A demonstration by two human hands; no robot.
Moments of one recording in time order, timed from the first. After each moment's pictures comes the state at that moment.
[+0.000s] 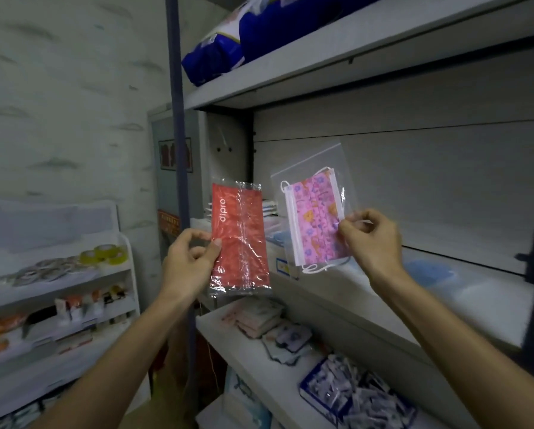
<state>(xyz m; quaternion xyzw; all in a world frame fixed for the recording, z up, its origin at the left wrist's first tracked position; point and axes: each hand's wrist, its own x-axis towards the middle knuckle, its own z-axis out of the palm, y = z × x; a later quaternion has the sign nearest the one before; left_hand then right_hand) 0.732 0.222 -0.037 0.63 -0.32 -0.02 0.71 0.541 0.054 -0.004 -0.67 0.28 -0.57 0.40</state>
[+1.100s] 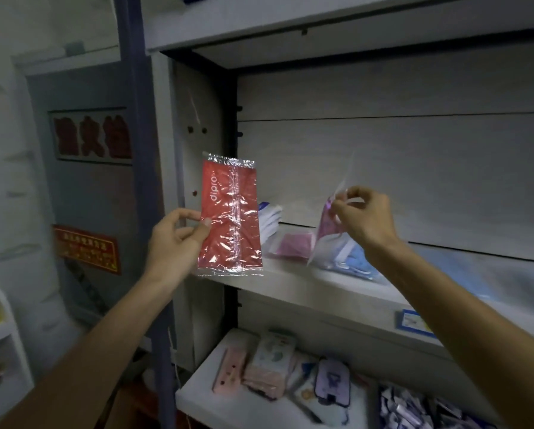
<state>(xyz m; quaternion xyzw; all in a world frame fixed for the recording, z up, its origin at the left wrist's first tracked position) 1.086 0.083 -0.022 0.55 -0.44 -0.15 0.69 0.851 -0.027 0.015 -0.61 0.43 -0.60 0.30</state>
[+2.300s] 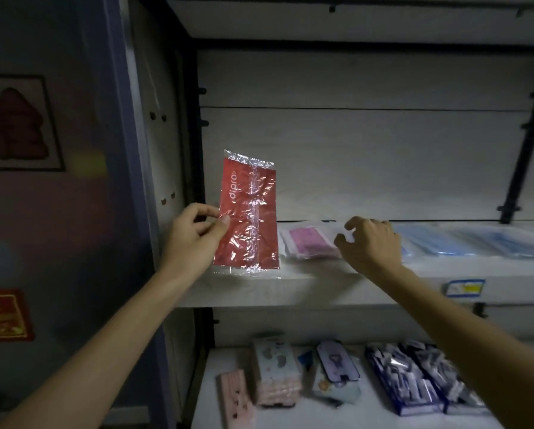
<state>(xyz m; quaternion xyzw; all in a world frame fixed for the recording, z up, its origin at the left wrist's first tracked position) 1.213 -0.013 -0.020 0.42 -0.60 -0.30 0.61 0.942 -0.033 -0.040 -0.57 0.74 -0.33 -0.14</state>
